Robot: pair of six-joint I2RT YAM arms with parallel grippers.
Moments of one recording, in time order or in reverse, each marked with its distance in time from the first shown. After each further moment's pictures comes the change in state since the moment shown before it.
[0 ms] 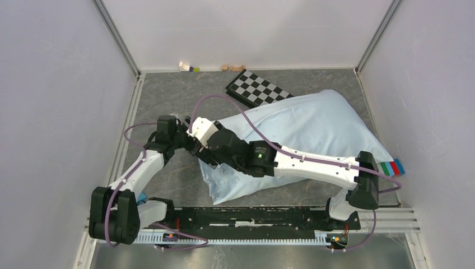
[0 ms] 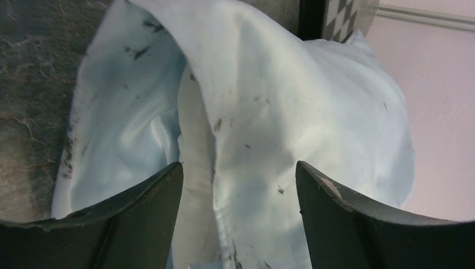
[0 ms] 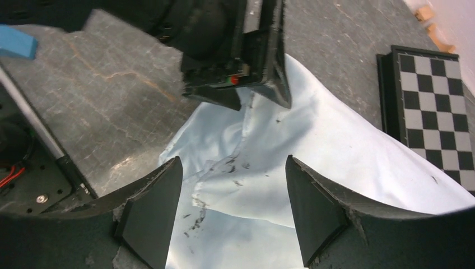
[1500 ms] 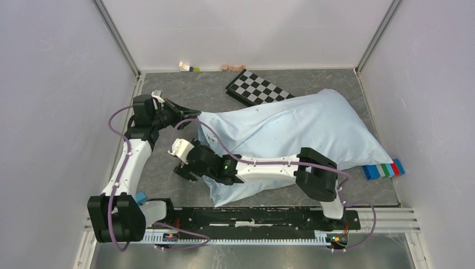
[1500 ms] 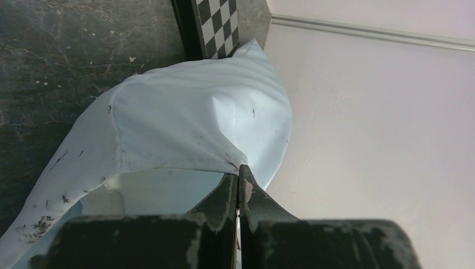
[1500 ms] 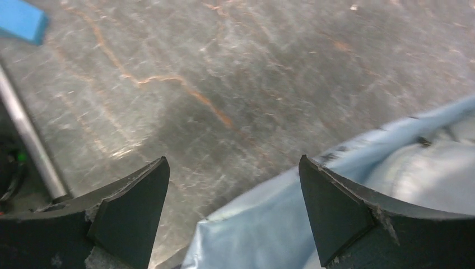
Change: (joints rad) left arm 0.185 0.011 0.273 -0.074 0.232 -0.064; right arm 0.012 0.357 -0.031 0.359 -0.108 -0.031
